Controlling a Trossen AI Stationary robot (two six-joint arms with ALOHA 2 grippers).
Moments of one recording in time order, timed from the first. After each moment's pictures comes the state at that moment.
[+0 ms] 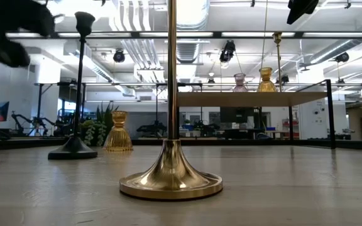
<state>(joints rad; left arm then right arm) -0.38 1.00 0.83 -1.07 0.18 -0.76 -0.09 1.14 1.47 -1.38 0.16 0.22</state>
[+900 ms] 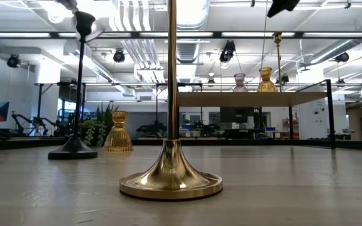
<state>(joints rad) -0.36 1.05 1.46 -1.53 -0.71 -0.58 -0.09 1.14 1.44 -1.17 0.16 0.04</state>
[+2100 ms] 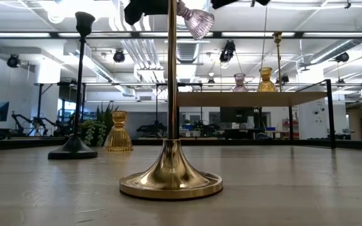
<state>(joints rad) 0.02 1.29 1.13 -0.04 -0.37 -0.15 0.21 1.44 1.43 -0.64 0.83 -0.68</state>
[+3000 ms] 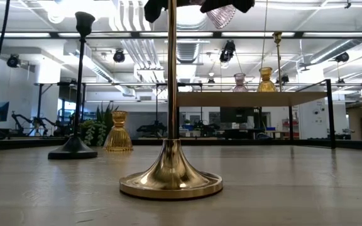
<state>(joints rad) 0.02 1.41 1.23 0.07 -0.26 -0.14 0.18 1.52 1.43 -0.47 0.92 -0.74</state>
